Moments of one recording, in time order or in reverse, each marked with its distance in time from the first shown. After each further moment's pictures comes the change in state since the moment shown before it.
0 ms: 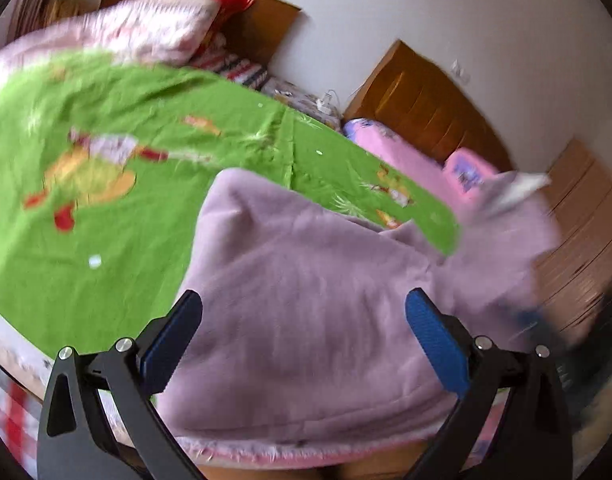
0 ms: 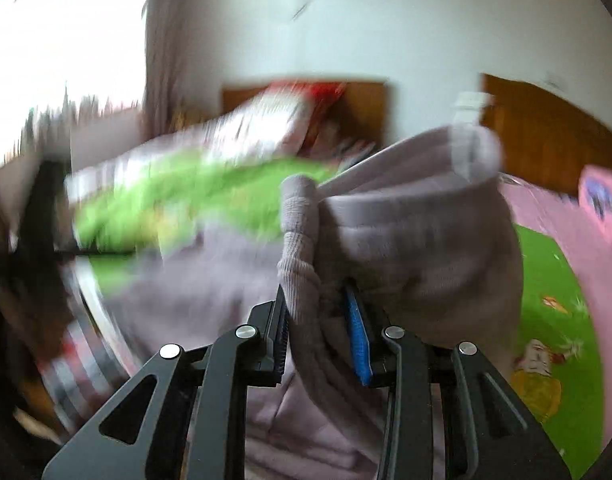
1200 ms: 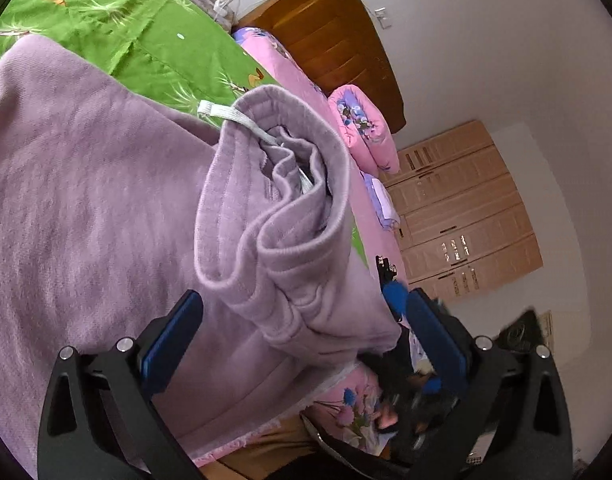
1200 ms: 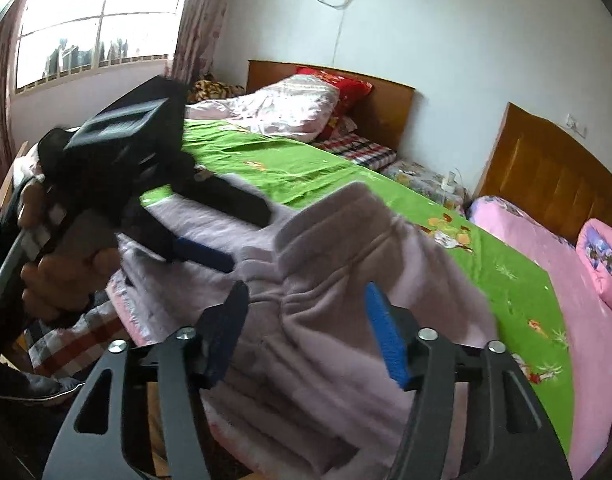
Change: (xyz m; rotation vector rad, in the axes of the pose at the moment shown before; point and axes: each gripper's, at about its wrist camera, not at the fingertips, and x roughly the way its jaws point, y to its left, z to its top) left arm 0.077 -0.056 -0.016 -0.070 0.338 -0.503; right arm -0.015 -0.008 0.003 -0.118 -0.010 -0.017
